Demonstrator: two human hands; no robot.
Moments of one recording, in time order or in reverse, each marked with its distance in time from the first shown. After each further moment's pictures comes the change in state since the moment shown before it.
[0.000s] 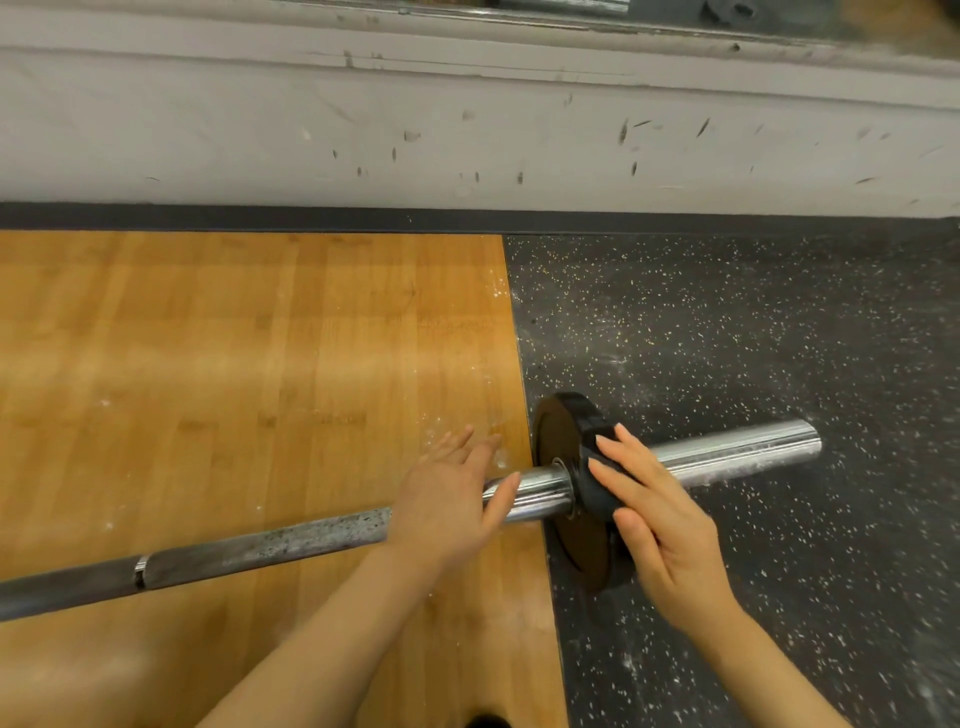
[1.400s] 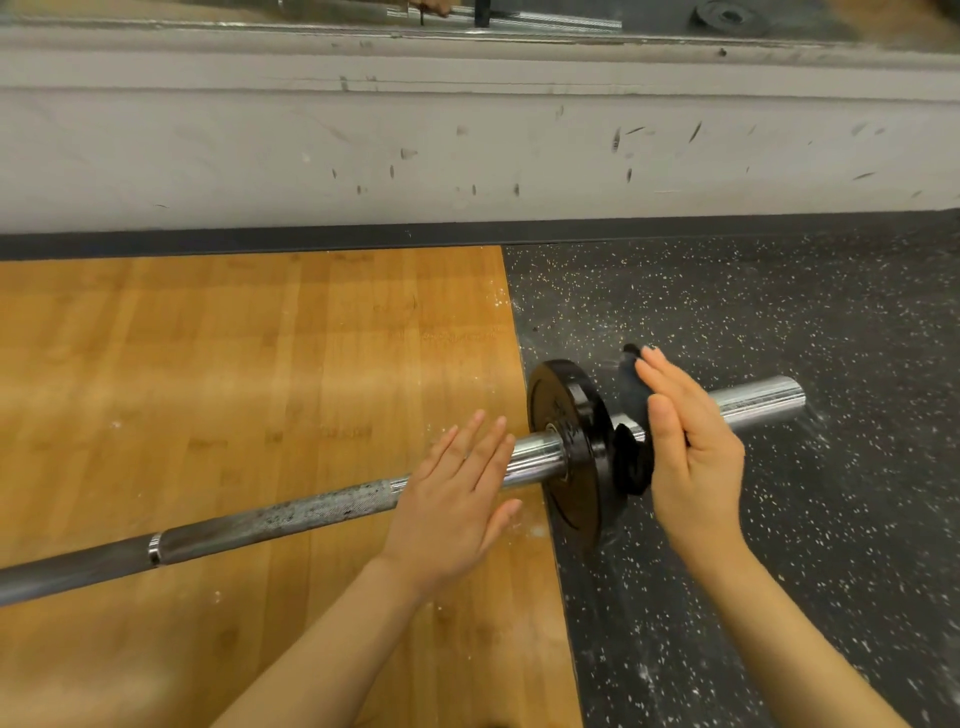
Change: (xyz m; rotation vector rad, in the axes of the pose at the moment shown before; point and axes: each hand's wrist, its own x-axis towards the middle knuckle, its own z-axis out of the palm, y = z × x) left_hand -0.001 -0.009 0.002 0.374 0.146 0.310; right_hand 0.057 -0.001 -0.004 0.109 0.381 0.149
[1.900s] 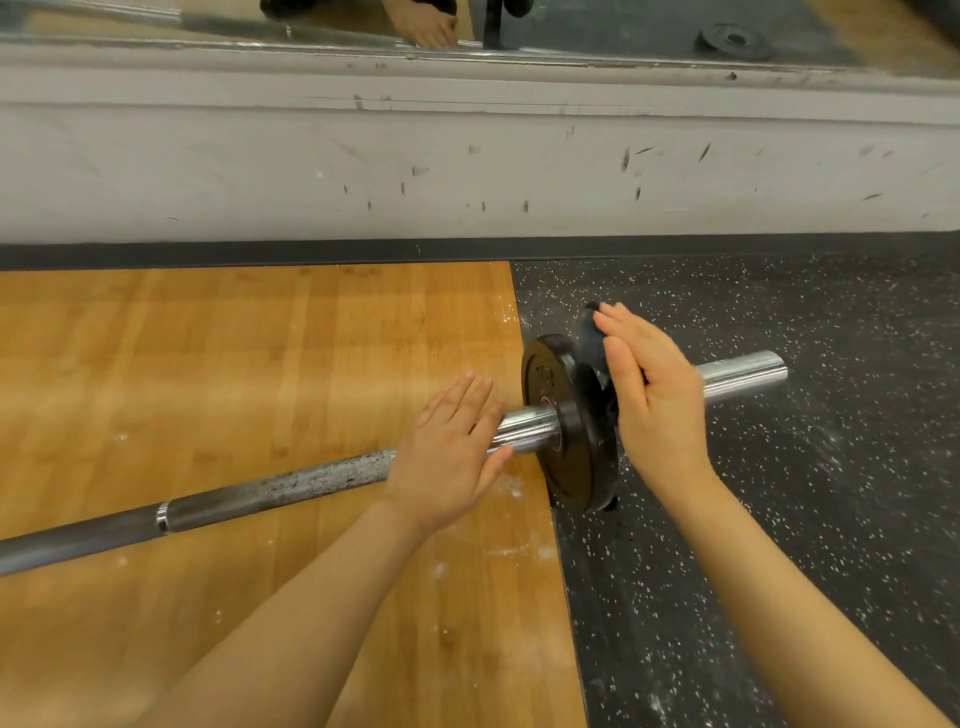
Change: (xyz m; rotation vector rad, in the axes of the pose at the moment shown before) left_hand 0.048 -0.039 -0.014 -0.049 0.001 -0.077; right_hand 0.060 -0.014 0.036 -0.104 -0.085 -0.038
